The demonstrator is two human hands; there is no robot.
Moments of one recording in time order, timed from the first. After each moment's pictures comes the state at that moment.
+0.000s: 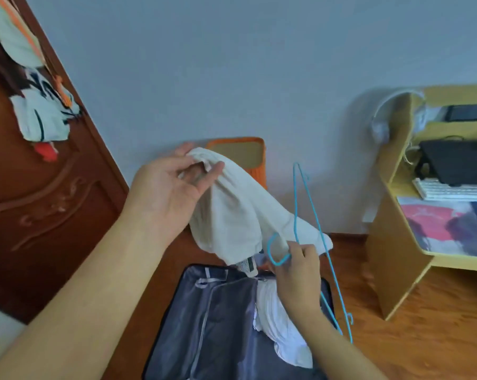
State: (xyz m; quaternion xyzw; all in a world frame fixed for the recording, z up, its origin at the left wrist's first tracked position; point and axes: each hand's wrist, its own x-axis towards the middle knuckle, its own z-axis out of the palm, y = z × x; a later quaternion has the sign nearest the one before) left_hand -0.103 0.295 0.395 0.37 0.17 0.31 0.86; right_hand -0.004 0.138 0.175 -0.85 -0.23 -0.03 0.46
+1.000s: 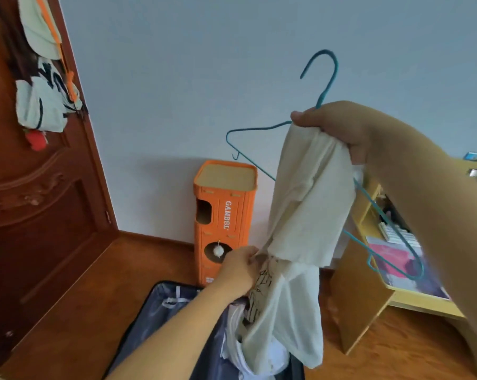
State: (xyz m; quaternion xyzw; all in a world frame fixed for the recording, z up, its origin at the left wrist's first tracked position) left_hand -0.107 0.278 0.237 0.82 0.18 0.13 0.53; right_hand 0.013 0.163 0.512 -0.77 -0.30 0.20 0.53
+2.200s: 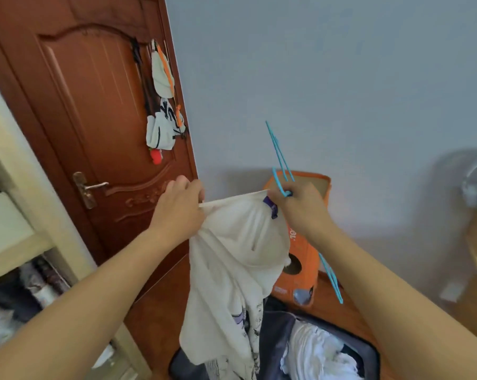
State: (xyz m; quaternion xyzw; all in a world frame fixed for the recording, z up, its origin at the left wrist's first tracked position) left_hand -0.213 0.320 0.380 0.87 0.42 0.26 0.01; right_hand -0.004 0.190 0.374 -0.70 -0.49 0.10 0.52
